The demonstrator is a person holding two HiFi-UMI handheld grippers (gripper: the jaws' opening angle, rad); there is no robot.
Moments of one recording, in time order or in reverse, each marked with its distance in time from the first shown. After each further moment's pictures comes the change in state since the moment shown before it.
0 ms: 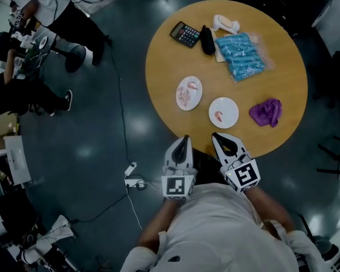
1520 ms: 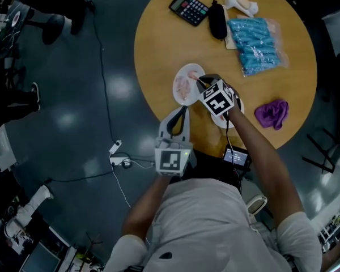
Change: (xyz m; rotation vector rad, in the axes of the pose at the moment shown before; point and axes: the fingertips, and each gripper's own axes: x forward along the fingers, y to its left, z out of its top) left arm 0.125 0.067 -0.048 -0.048 0.102 -0.059; right arm 0.244 -0.131 -0.152 -0.239 0.764 0.088
